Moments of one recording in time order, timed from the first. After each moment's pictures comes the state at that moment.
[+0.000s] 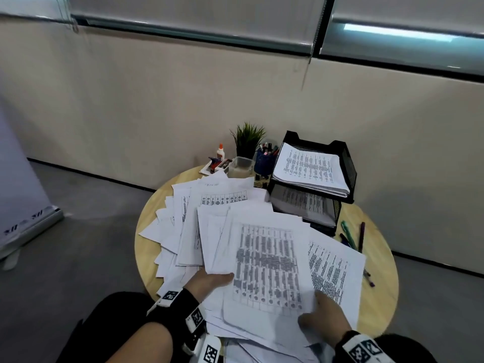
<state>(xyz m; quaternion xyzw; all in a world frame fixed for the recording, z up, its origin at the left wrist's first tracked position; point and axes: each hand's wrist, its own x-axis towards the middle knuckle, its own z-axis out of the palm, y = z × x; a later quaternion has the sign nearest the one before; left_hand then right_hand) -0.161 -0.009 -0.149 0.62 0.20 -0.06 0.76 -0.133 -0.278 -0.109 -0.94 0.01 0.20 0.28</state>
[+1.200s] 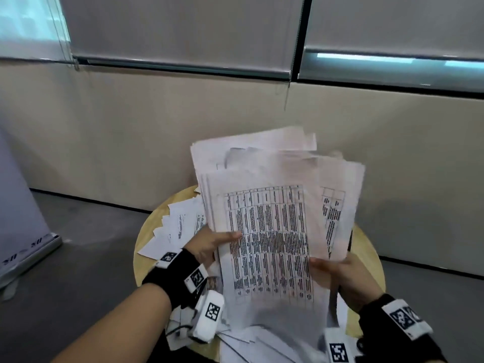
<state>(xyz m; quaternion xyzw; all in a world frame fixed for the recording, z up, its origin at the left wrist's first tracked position) -0.147 -0.022 -0.009 0.62 0.08 0.01 0.78 -0.122 -0.306 -0.014 -0.64 -0.10 0.10 0.76</state>
